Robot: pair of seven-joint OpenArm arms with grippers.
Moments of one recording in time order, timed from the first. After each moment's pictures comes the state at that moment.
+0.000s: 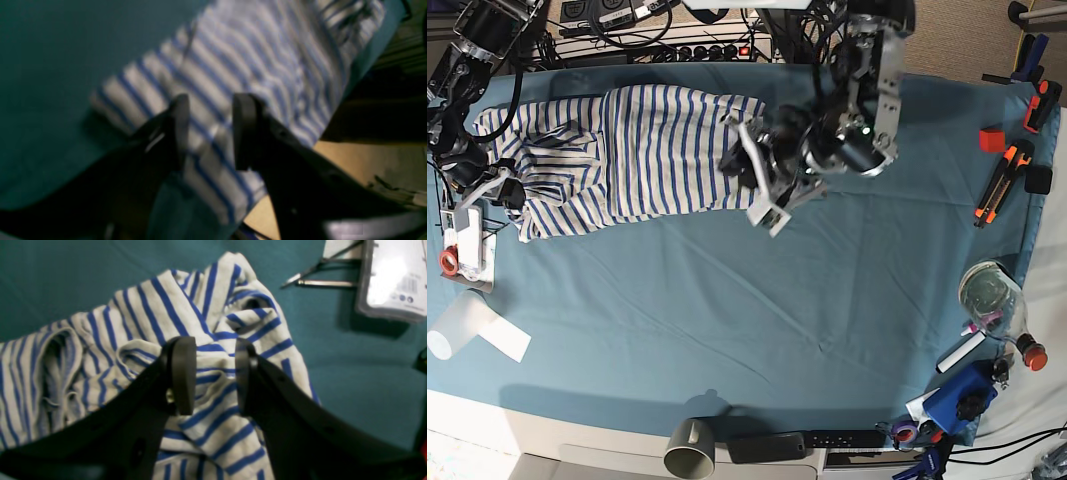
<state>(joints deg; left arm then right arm) 6.7 6.0 12.7 107.7 -25.2 -21.8 68.7 -4.6 27.1 40.2 87.0 43.2 32.6 -65.8</state>
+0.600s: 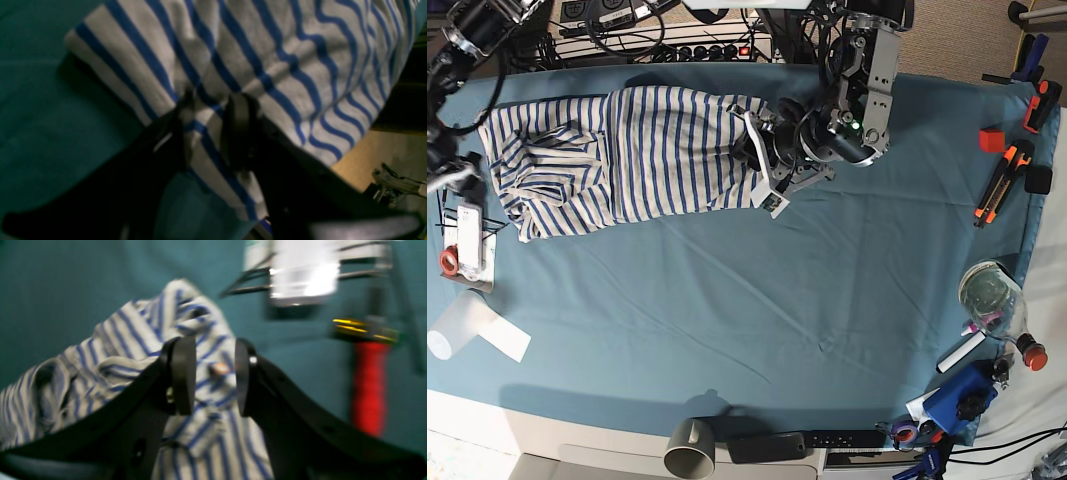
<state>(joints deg) 7.9 6.1 12.9 101.0 -19.2 -22.9 65.7 -4.3 27.0 54.2 87.0 44.5 31.1 -68.6</state>
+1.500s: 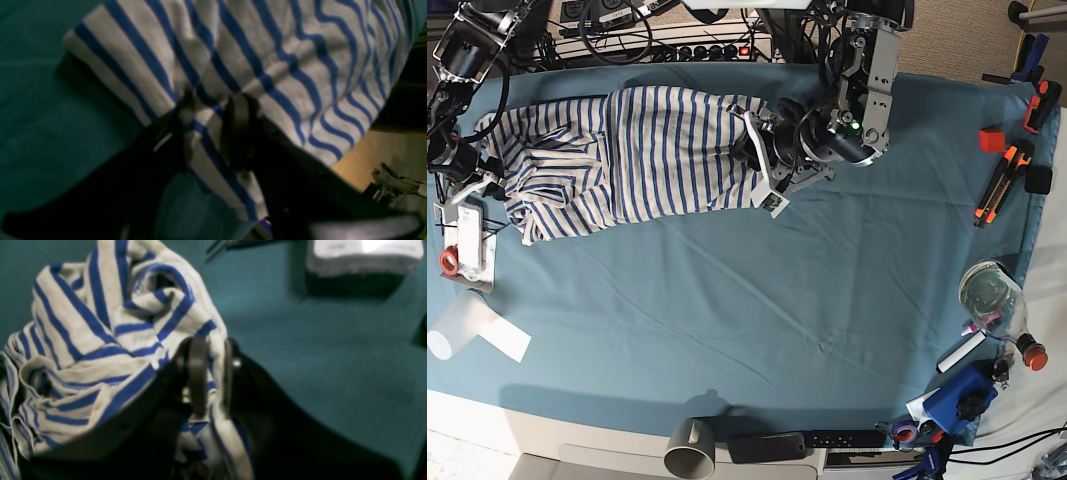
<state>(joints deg) 7.8 6.1 12.9 101.0 -19.1 -22.9 65.7 2.4 34.2 36.4 60.3 43.1 34.6 -61.9</state>
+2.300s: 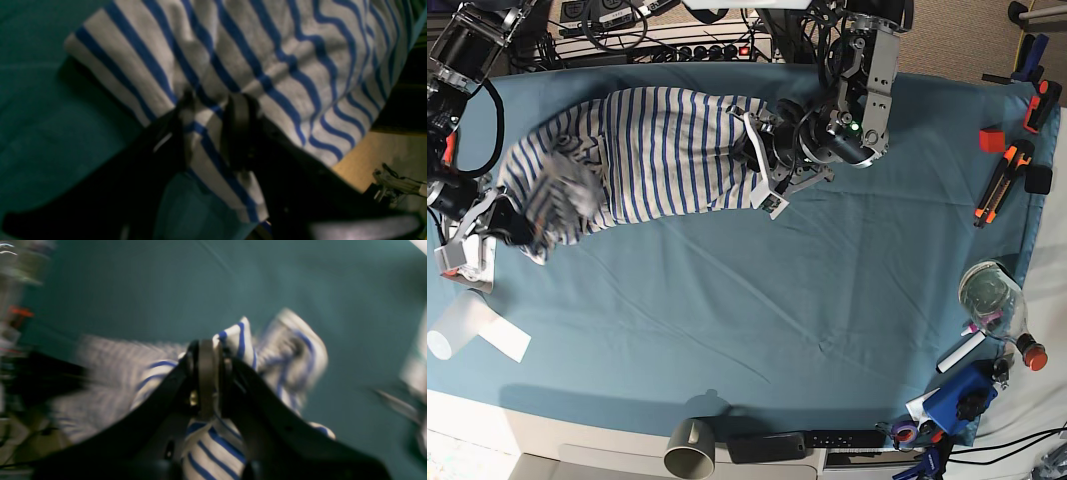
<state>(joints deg) 7.6 6.3 12.9 100.9 -19.1 -22.9 65.3 1.8 33.5 35.7 88.6 73.3 39.8 -78.6</state>
